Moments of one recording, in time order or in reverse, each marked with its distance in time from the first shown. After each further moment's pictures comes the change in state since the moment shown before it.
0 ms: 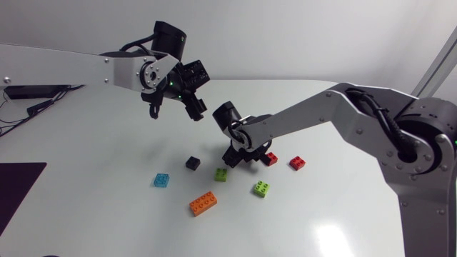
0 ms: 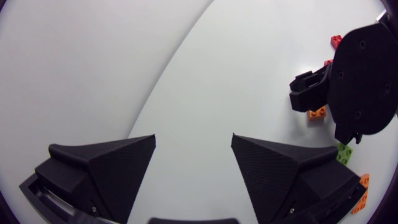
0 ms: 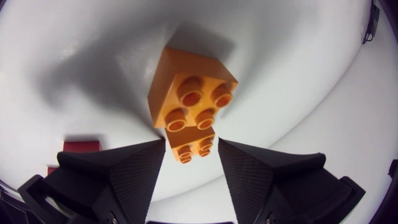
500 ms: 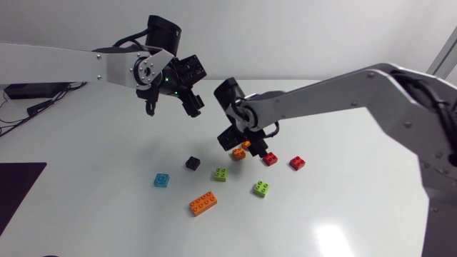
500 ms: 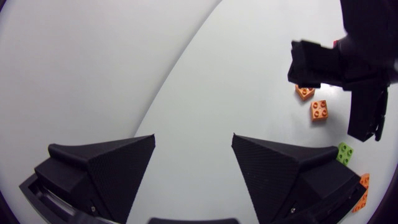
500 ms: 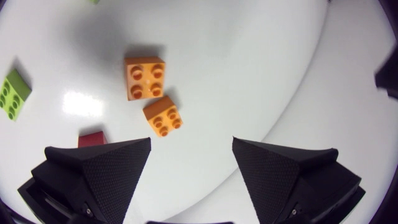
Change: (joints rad) left arm 0.012 -0.026 -0.002 0.000 0.000 0.001; right arm -0.014 -0.147 0.059 -0.183 -0.127 0.284
